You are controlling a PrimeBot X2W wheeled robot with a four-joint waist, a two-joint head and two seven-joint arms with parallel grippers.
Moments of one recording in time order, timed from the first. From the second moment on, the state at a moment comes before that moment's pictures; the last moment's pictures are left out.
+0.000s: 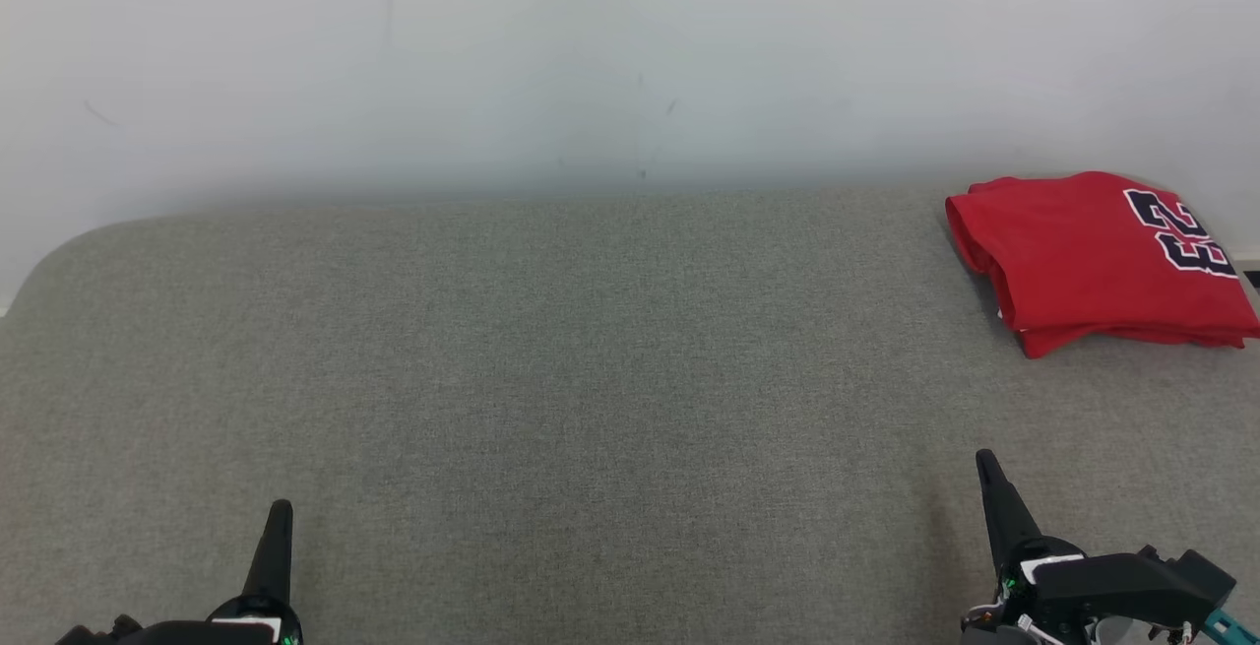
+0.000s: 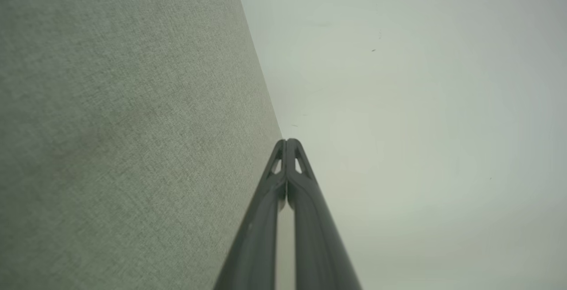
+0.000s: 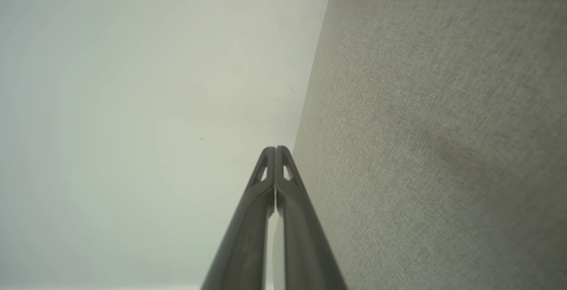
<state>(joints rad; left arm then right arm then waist) -0.07 0.06 0.11 0.25 -1.41 -0.12 0.07 -0.08 -0.06 -0.10 0.26 1.40 0.13 0.07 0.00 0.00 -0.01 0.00</state>
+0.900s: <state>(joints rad) -0.10 0.05 0.11 0.25 -1.61 -0.13 0.12 -0.11 -0.05 -0.11 0.25 1.61 0.13 0.11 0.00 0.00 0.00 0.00</state>
